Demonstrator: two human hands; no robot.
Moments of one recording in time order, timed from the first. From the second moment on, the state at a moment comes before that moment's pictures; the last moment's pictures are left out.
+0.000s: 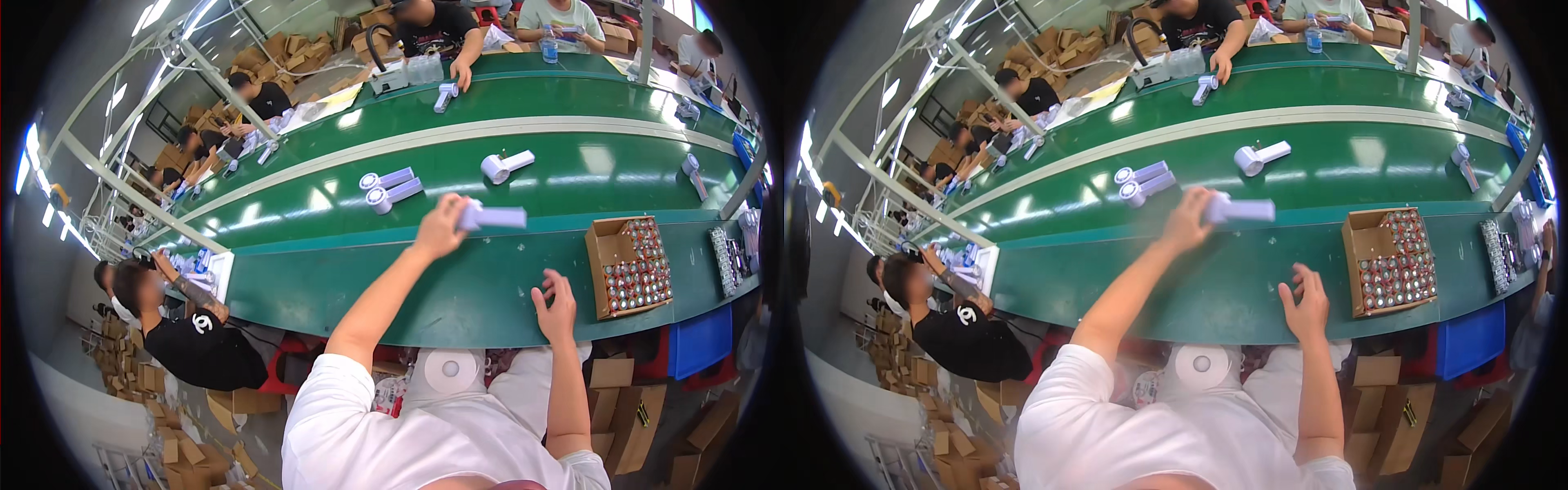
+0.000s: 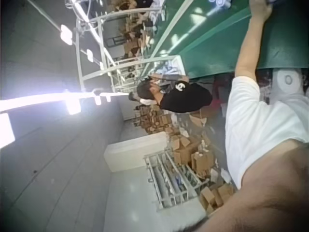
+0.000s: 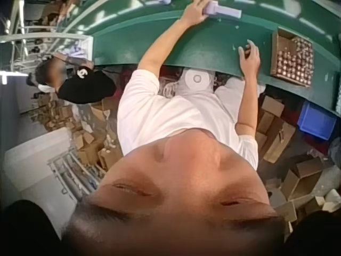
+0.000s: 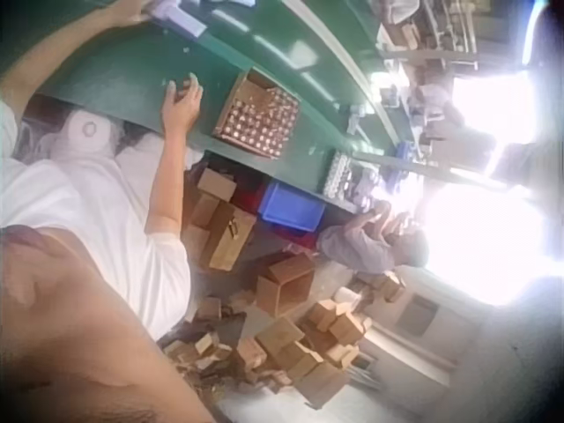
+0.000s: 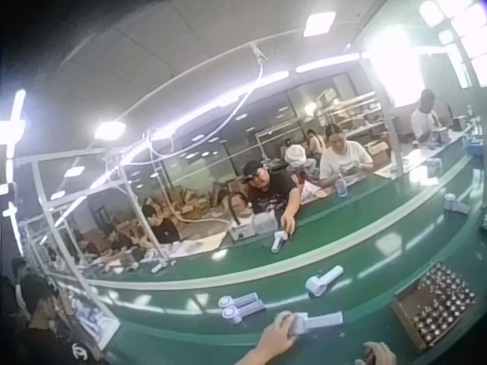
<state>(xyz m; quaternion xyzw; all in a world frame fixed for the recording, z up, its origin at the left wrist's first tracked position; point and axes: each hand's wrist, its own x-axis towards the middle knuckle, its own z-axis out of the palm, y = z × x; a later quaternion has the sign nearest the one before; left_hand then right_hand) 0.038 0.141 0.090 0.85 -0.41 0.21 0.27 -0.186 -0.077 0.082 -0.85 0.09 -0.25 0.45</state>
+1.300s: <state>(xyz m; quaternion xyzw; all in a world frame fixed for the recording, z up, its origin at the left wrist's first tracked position) 0.054 0.224 0.110 0.95 -0.28 0.16 0.08 -0.182 -0.081 0.053 -0.87 0.15 -0.35 0.32</state>
